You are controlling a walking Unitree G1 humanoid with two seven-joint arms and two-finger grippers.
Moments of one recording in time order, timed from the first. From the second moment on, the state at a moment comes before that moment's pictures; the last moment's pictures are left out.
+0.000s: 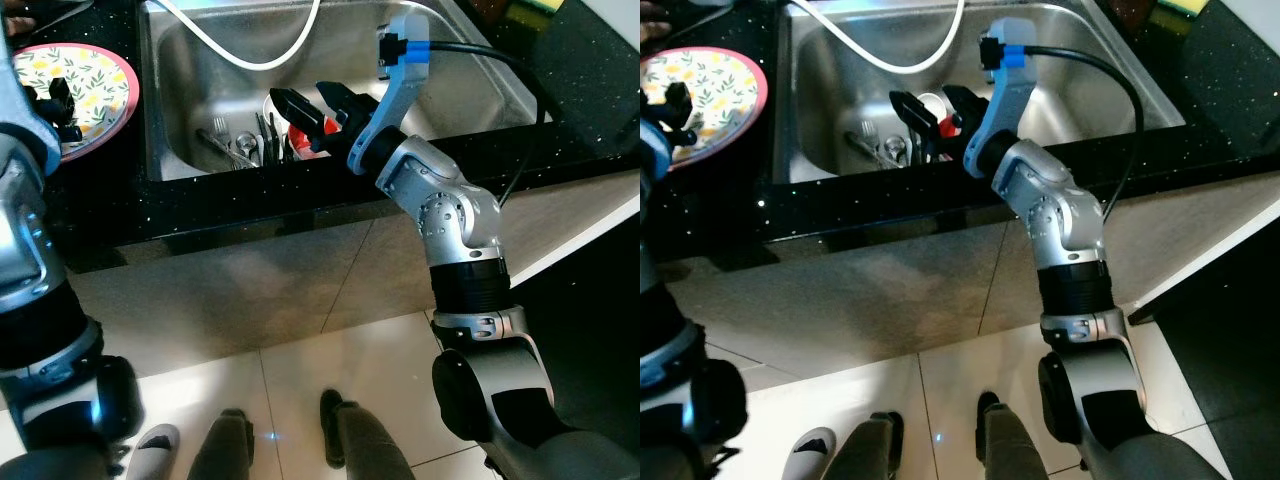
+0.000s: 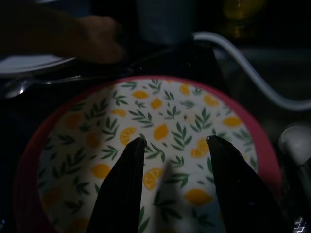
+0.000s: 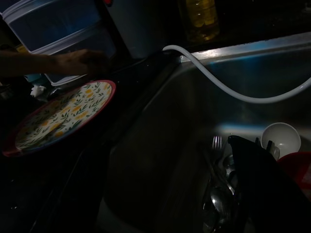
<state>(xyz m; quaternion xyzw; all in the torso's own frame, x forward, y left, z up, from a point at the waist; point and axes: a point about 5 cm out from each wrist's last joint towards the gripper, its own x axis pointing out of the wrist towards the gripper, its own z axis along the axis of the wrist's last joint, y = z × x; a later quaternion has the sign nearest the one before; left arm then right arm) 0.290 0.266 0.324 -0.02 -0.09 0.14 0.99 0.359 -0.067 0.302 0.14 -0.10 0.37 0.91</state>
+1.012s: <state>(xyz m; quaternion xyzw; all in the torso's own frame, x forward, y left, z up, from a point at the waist) 0.279 0.258 0.295 0.05 -0.07 0.18 0.98 0.362 -0.070 0.303 0.14 -0.12 0.35 0.92</state>
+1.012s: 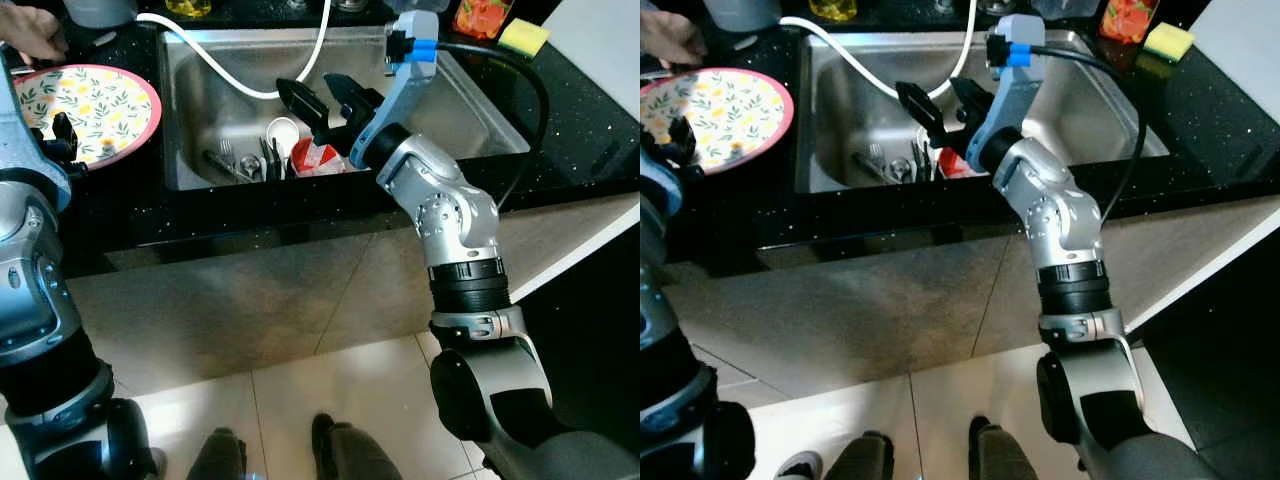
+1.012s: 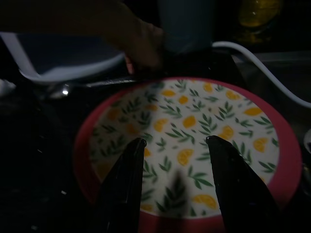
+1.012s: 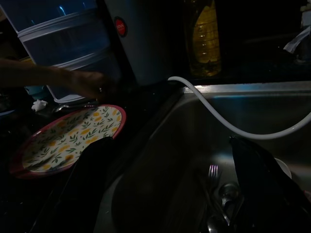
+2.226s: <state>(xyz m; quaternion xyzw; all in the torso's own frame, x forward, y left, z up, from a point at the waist) 0.273 0.251 0.297 0.08 -0.14 0.17 0.97 0.367 -0.067 0.302 0.12 -0.15 0.34 0.92</state>
